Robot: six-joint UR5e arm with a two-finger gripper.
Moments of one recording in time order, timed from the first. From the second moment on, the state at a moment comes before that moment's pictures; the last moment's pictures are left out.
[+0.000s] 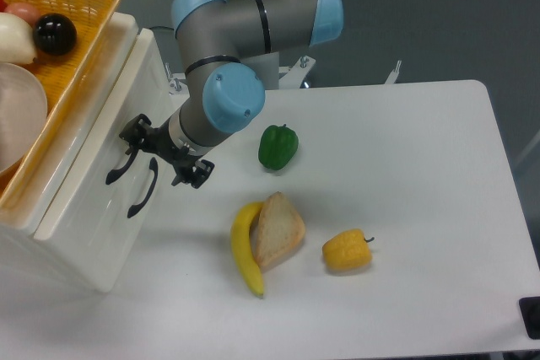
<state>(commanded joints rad) 2.28 -1.85 -1.57 -1.55 1.08 0.73</state>
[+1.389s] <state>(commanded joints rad) 2.27 -1.85 -1.56 -1.50 1.12 0.73</state>
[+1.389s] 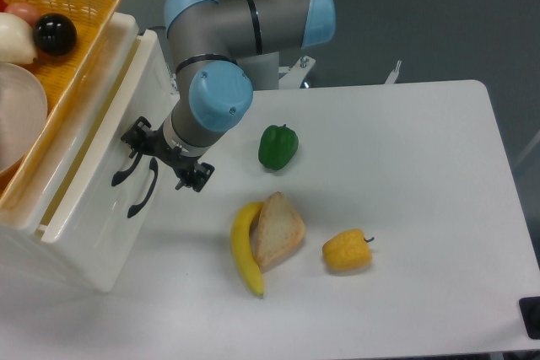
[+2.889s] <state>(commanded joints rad) 2.28 -1.85 -1.54 -1.45 1.22 0.73</state>
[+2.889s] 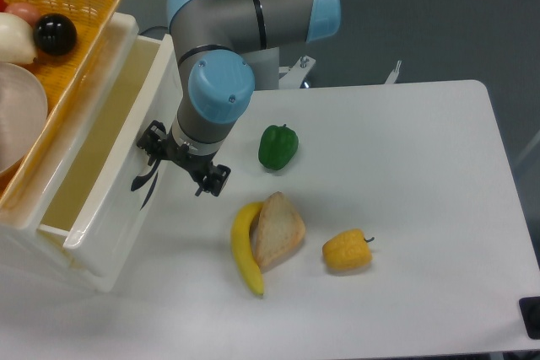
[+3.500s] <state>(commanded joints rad) 2.29 -1.84 -1.52 -1.45 1.22 0.74</state>
